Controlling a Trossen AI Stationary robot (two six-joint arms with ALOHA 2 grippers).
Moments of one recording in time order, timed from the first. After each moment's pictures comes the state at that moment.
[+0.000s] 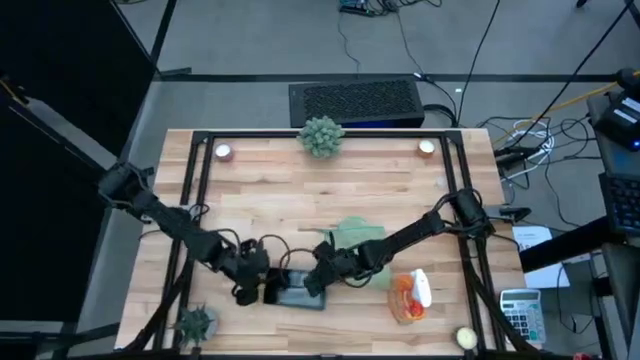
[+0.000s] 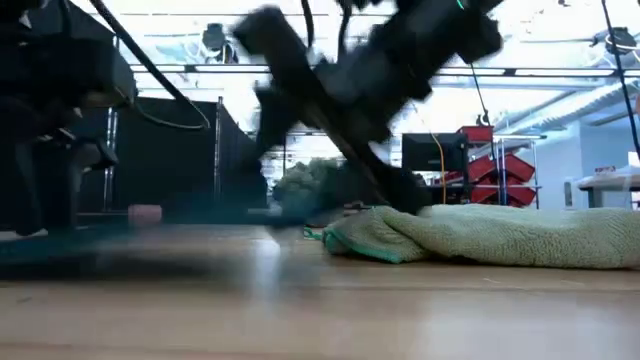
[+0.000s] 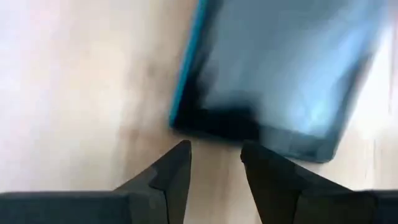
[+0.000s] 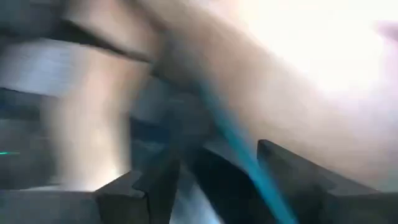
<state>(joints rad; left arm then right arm) -0.57 1.41 0.57 -0.18 -0.11 -0.68 0.35 2.09 1.32 -0.05 0.18 1.21</state>
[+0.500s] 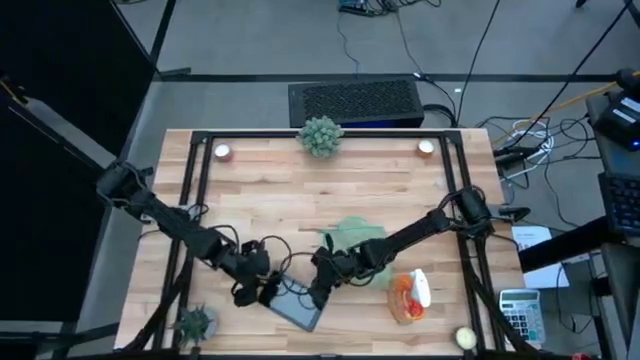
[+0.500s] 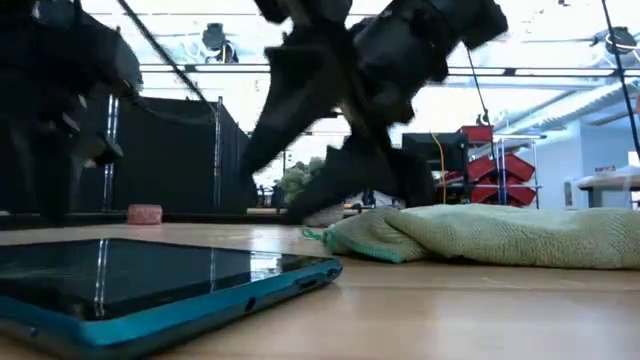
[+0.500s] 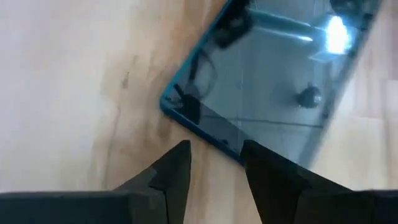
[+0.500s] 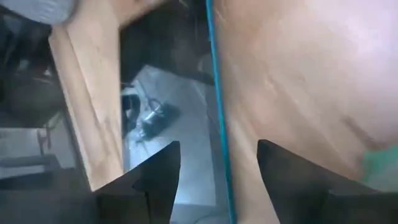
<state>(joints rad) -0.59 1.37 0.62 -0.18 -0.01 -0.65 0.34 2.02 1.32 -0.09 0.02 1.04</state>
